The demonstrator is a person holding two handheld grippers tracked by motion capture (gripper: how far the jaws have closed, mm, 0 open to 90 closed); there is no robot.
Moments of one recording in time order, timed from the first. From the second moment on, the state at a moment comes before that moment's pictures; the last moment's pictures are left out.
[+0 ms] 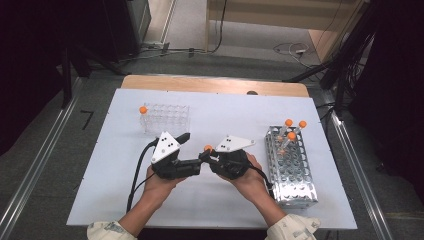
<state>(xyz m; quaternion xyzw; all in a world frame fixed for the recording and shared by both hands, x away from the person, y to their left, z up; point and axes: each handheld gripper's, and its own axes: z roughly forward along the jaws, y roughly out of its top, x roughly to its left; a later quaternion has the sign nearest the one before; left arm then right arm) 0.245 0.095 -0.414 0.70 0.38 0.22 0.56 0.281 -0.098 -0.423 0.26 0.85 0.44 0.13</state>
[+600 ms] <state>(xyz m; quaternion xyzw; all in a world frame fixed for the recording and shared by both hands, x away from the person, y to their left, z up) 0.243 0.086 -0.420 0.73 0.35 0.23 0.55 0.278 -0.091 -0.423 0.25 0.85 0.44 0.12</state>
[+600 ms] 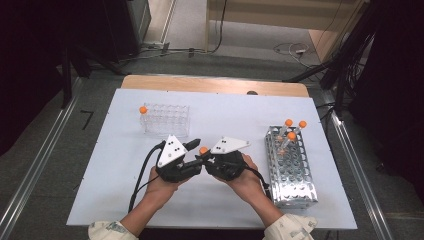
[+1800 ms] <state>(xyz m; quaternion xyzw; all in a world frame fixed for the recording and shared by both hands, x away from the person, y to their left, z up) 0.267 0.125 -0.407 0.69 0.40 0.24 0.56 0.286 -0.114 -0.421 0.30 0.82 0.46 0.12</state>
